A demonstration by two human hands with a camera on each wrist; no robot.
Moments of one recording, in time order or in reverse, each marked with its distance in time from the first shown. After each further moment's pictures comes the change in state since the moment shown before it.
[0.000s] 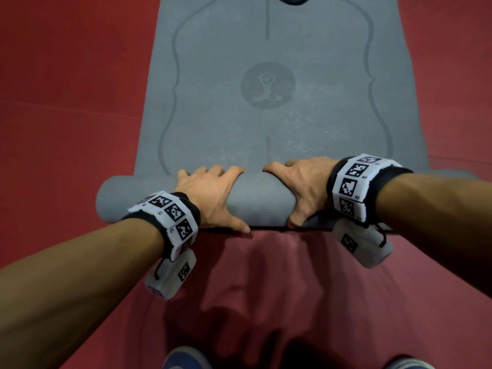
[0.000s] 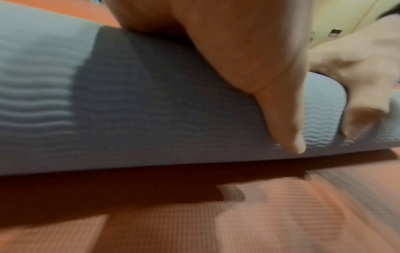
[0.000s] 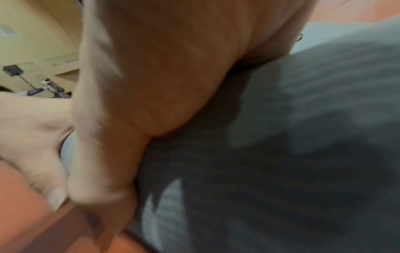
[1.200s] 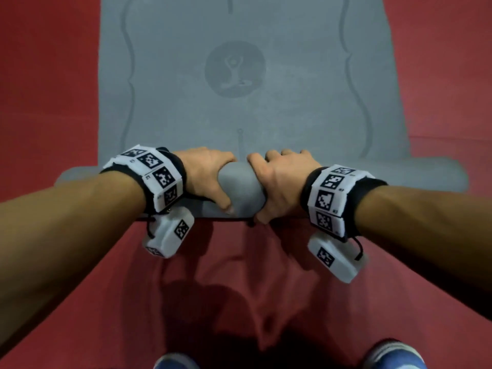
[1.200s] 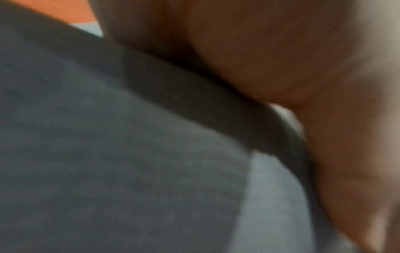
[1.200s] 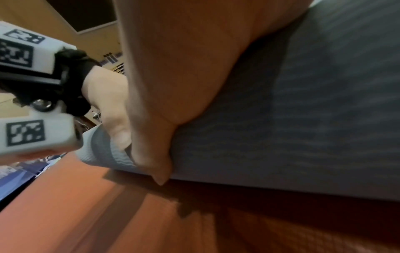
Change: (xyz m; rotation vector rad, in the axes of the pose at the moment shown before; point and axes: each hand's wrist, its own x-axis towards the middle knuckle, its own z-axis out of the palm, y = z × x) left_hand 0.070 0.017 -0.042 -0.079 -0.242 0.248; right_hand 0.001 0.006 0.019 0.024 0.146 0.129
